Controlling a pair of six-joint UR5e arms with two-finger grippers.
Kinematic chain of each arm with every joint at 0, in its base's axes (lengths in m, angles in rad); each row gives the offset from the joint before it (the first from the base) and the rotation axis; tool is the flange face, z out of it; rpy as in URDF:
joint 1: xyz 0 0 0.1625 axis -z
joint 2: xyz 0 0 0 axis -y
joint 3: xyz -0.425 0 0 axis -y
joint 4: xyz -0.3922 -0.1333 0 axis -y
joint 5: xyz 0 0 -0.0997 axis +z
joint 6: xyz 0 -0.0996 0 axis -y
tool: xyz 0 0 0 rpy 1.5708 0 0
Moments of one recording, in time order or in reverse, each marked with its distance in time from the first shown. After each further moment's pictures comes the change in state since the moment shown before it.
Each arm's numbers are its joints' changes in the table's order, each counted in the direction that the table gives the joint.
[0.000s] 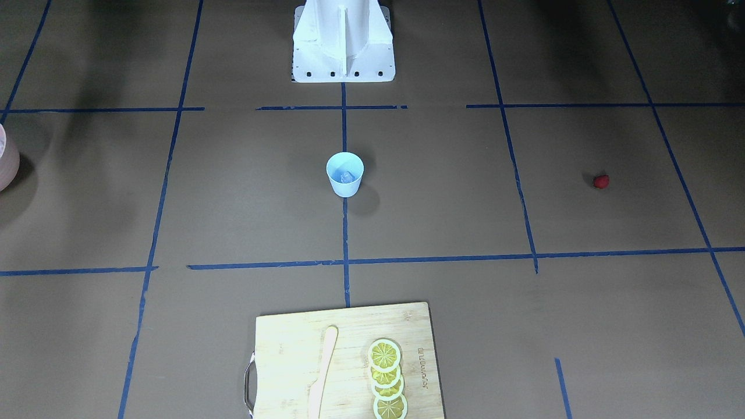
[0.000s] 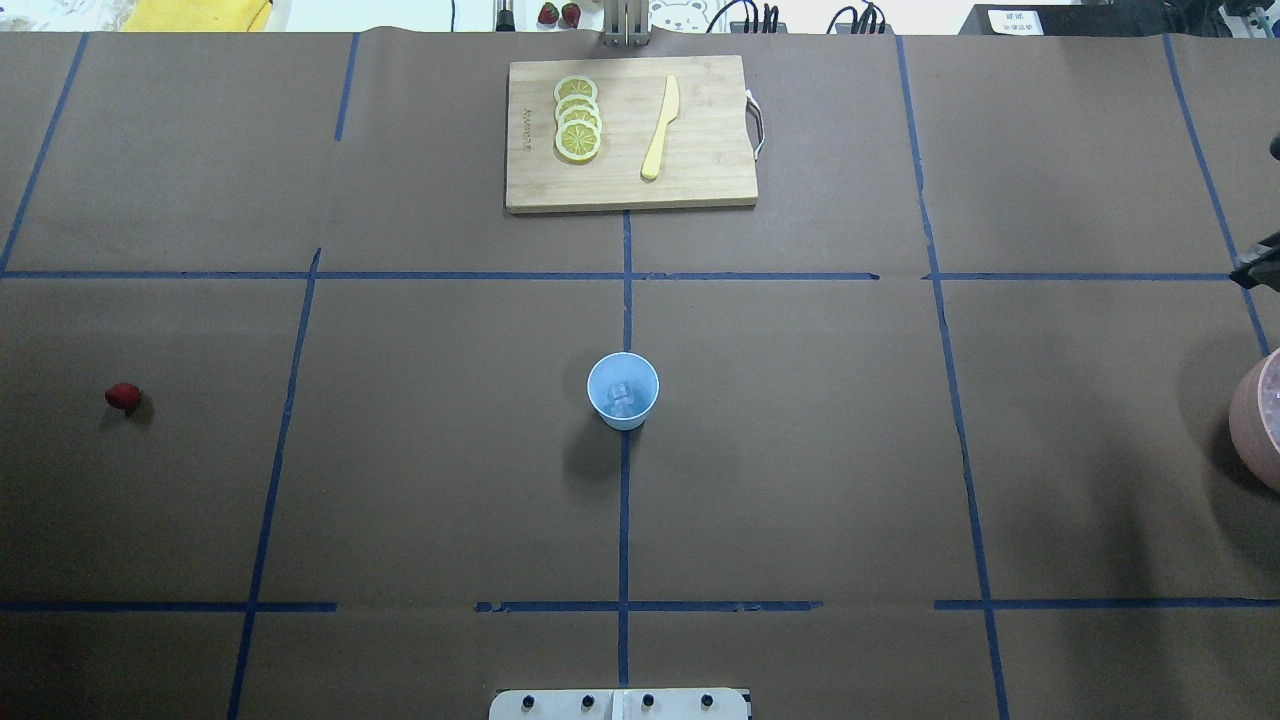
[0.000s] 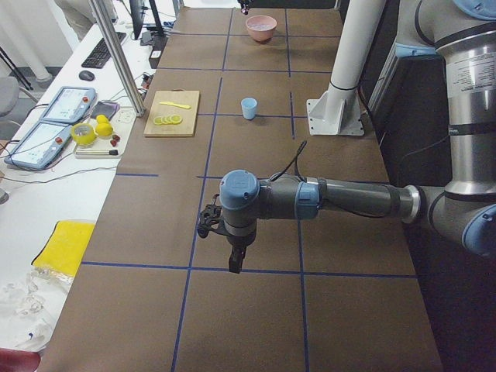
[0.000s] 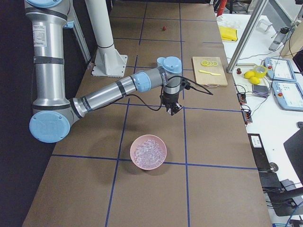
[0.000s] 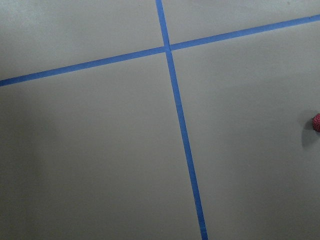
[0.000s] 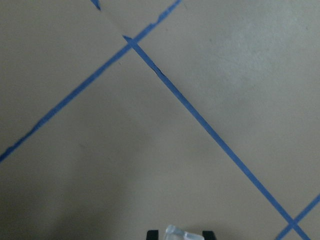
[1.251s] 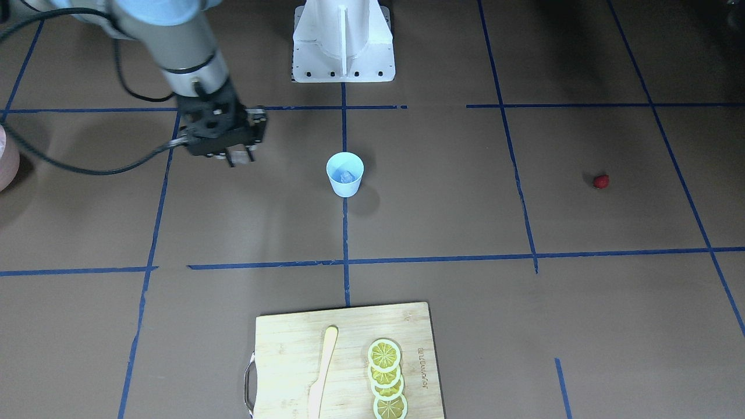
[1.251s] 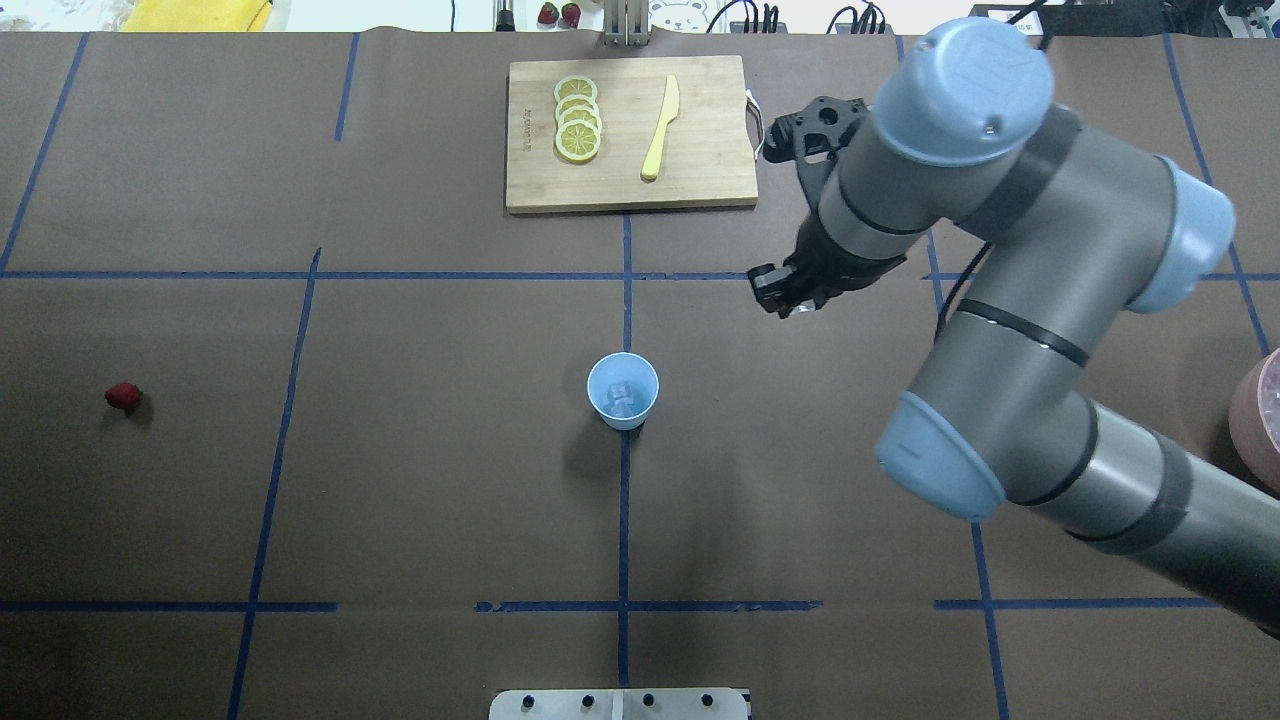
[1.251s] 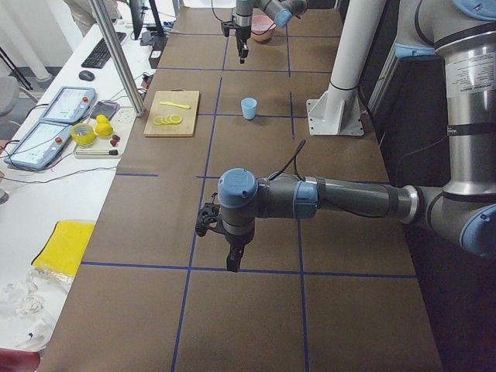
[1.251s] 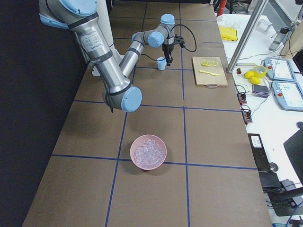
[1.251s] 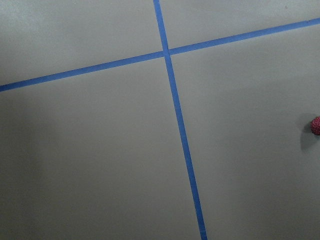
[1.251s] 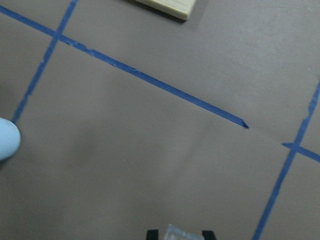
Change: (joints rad) left arm 0.000 -0.008 0.000 0.000 -0.001 0.000; right arm 0.554 0.614 -0.131 -0.134 0.270 1.170
